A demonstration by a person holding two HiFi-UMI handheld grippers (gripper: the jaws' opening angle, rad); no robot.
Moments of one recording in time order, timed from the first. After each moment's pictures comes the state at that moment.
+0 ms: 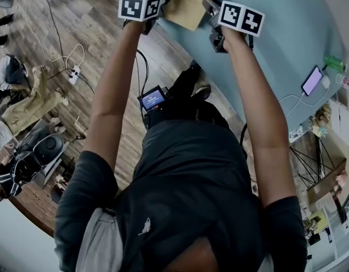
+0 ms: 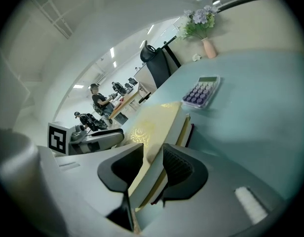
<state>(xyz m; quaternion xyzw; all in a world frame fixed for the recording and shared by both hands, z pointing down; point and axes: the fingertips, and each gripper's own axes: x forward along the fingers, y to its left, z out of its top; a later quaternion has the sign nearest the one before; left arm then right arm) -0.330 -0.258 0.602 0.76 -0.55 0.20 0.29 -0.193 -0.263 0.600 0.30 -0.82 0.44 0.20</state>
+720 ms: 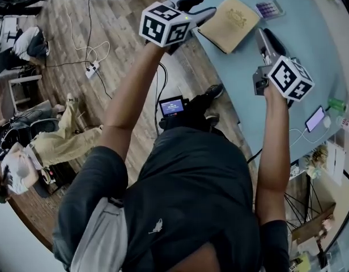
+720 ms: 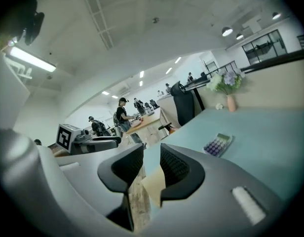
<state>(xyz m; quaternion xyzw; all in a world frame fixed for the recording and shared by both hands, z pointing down) -0.328 -0.174 0.416 0.81 -0.55 0.12 0.18 -0.168 -0.208 0.403 0.28 -0.92 0.27 0.09</state>
